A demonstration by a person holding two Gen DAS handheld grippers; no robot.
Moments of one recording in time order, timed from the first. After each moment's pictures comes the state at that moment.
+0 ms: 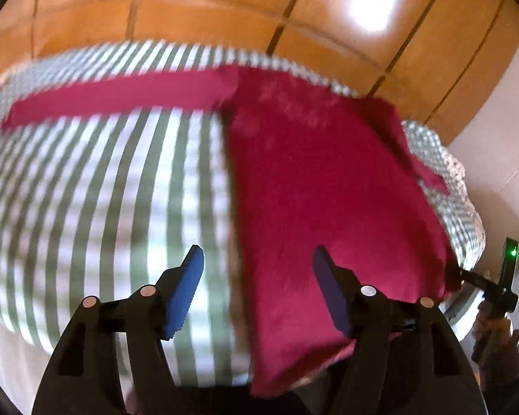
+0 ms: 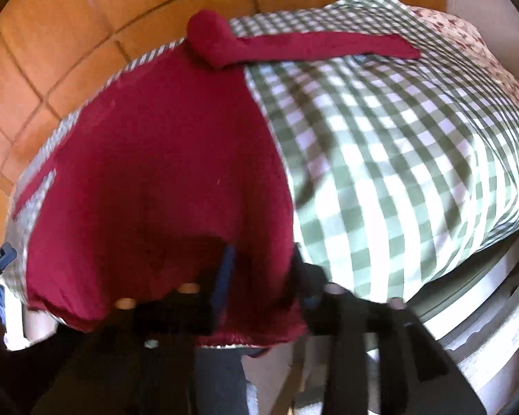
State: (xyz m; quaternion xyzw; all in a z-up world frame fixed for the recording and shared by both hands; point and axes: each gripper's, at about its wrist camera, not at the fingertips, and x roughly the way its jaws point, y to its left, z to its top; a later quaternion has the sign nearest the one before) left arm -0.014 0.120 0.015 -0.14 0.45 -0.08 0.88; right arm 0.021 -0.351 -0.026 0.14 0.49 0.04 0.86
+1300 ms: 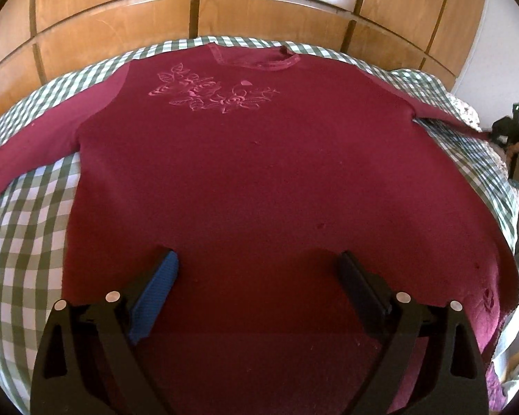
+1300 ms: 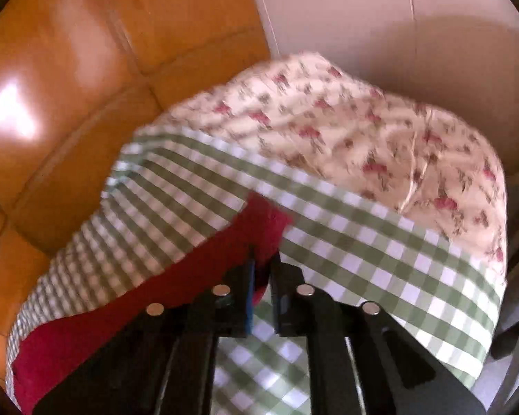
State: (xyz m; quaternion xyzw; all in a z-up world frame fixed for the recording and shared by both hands) left arm 0.081 -0.001 -0.062 -0.03 0.46 -0.11 0.88; right arm 0.261 -0.650 -0.016 0.29 0.38 -0.26 0.84
